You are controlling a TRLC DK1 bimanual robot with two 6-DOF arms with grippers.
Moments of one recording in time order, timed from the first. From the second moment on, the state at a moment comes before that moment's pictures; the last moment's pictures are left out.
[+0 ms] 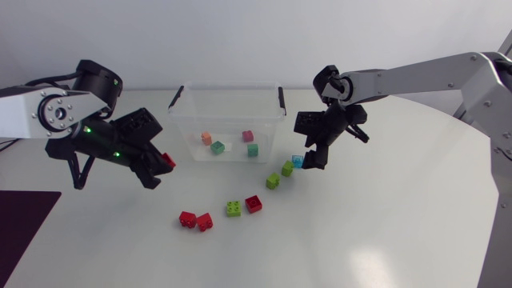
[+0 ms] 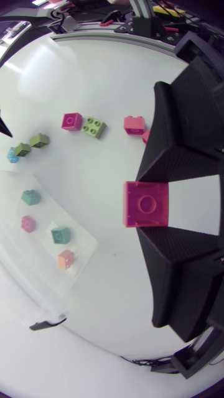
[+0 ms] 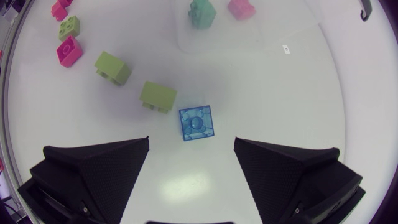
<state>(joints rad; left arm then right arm) -0.17 1.49 1.00 -0.56 0.23 0.70 0.26 2.14 1.57 -0.72 -0.15 -1.04</state>
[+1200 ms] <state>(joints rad) -0.17 1.78 1.26 0.00 0.35 0.18 0.23 1.99 1.53 -0.83 -0.28 -1.14</state>
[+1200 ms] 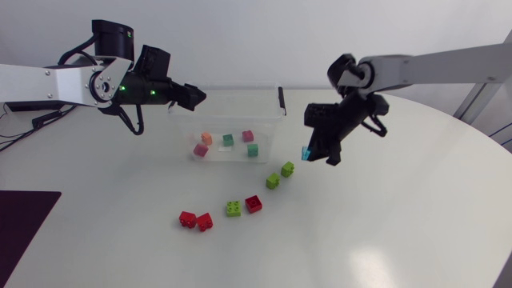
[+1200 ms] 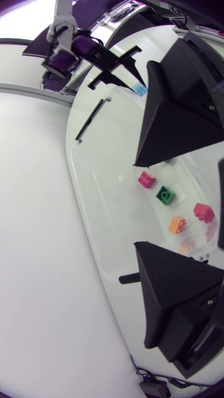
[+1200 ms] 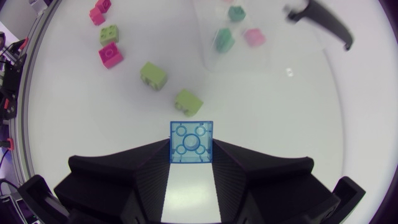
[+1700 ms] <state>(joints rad) -0.10 1.42 1.01 -0.45 0.38 0.43 0.41 1.85 1.80 -0.80 -0.28 -0.83</state>
